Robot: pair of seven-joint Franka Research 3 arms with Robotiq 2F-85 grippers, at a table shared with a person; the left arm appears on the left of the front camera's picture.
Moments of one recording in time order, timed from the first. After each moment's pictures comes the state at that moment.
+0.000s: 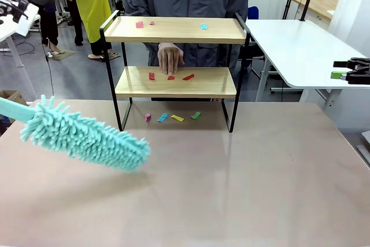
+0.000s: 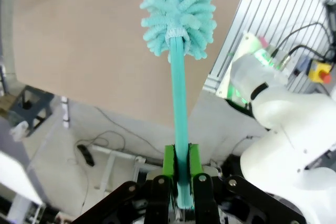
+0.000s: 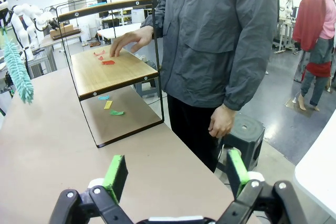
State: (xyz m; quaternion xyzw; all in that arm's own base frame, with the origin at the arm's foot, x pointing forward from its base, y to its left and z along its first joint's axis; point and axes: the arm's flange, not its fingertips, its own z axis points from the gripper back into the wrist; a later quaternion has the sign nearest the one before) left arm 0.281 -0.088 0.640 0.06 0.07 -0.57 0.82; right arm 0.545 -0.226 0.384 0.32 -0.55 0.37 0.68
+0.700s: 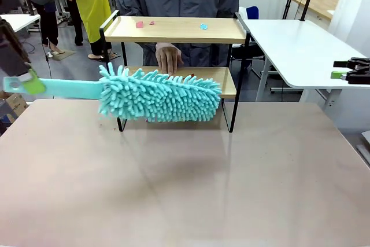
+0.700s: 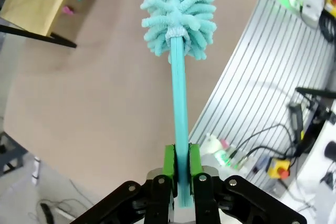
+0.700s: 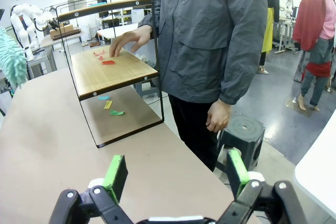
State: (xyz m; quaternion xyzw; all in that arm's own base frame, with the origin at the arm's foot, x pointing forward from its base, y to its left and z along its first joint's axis) left arm 0.254 -0.154 0.658 -0.09 -0.09 -0.49 0.86; right arm 0.545 -0.226 0.384 0.32 -0.55 0.37 0.68
